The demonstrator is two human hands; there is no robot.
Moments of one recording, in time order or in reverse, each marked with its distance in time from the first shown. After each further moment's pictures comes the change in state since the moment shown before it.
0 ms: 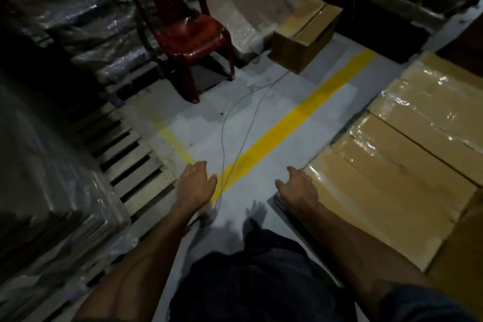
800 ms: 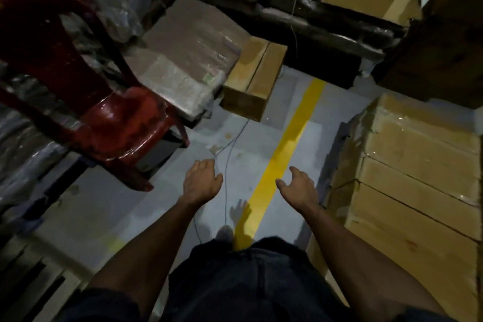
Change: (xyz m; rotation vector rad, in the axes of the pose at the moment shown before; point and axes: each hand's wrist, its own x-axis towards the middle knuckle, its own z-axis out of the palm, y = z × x) left_hand 0.536 0.166 -0.129 0.130 -0.184 0.398; right_hand 0.387 -0.158 -0.214 0.189 0.196 0.285
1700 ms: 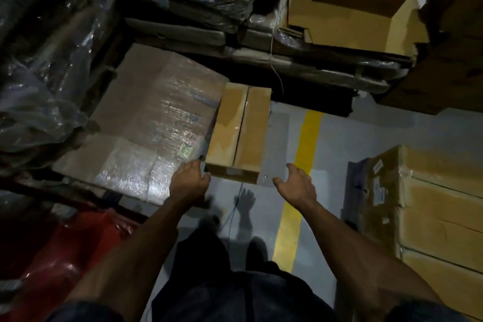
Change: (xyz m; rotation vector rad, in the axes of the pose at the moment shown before) left_hand 0.498 0.080 -0.190 0.018 -0.070 0.063; right_hand 0.441 -0.171 -0.176 0.093 0.039 0.177
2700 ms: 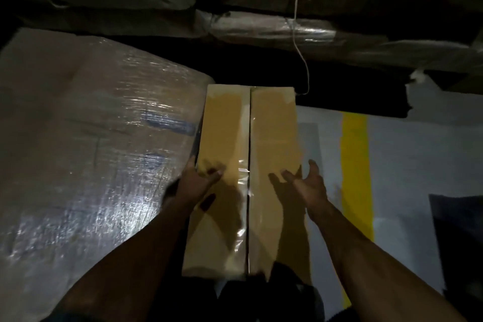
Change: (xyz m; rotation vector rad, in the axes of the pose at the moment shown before) left_hand 0.549 -0.074 0.230 -0.788 -0.123 -0.090; right_hand 0.518 -0.021 0.198 0.650 0.089 0.344
